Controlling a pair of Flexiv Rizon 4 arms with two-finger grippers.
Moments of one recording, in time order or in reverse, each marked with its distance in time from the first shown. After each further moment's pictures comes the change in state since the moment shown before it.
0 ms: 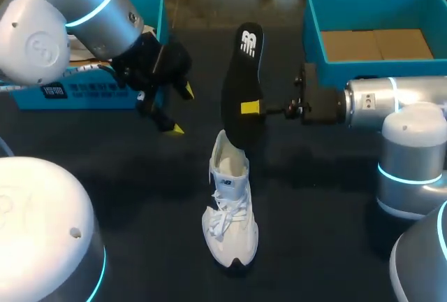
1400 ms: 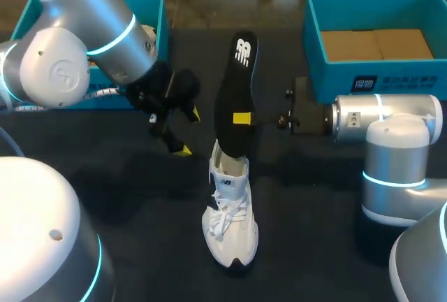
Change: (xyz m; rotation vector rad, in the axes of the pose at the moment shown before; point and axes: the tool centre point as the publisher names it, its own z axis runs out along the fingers) left arm 0.009 0.019 0.060 -0.015 0.036 -0.044; right arm -0.039 -0.013 0.019 -0.038 -0.003 -0.123
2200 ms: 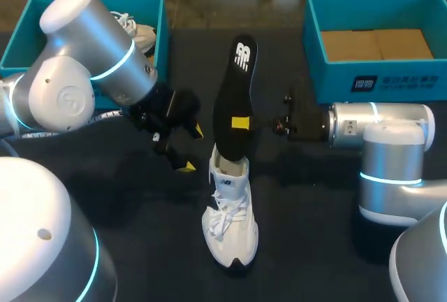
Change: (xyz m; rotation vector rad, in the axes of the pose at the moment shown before) left arm 0.008 0.012 0.039 0.058 0.022 -0.020; right arm -0.010 -0.008 0.004 -0.025 0.038 -0.031
